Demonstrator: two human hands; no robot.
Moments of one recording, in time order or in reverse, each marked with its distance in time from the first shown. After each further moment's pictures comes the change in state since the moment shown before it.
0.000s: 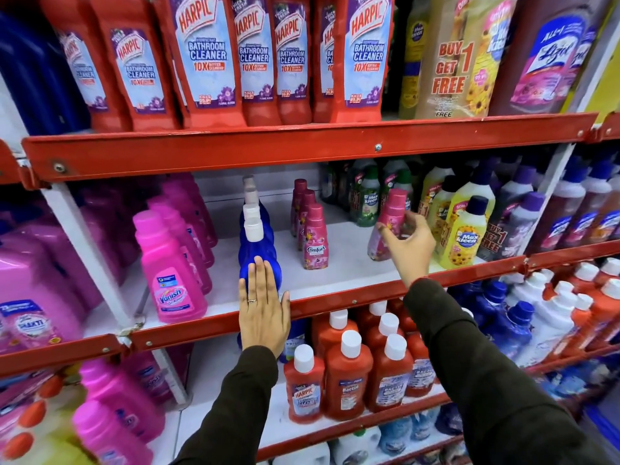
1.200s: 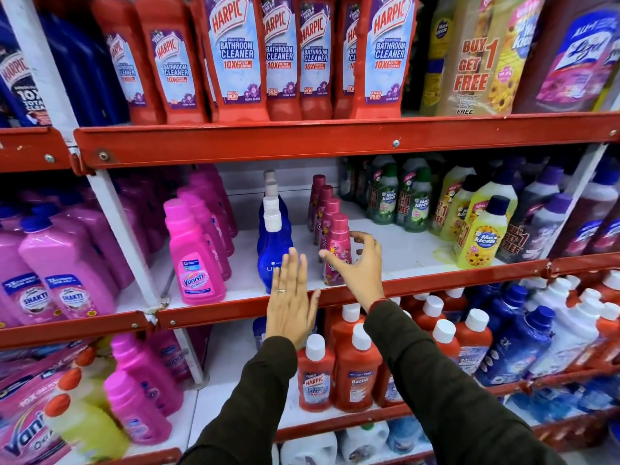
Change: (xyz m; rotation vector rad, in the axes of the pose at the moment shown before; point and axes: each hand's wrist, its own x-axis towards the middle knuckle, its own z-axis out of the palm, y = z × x) left_hand -0.002 0.022 -0.028 -0.084 -0.170 0.078; right_hand -0.084 -0.016 0.065 0.056 -0.352 0.012
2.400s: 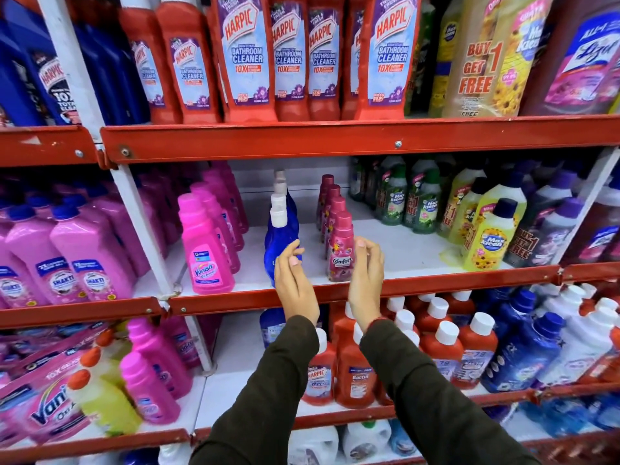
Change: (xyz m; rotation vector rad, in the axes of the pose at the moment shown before) left_hand 0.025 0.043 -0.033 -1.101 0.395 -0.651; right_hand -0.039 -0.019 0.000 0.402 0.083 0.075
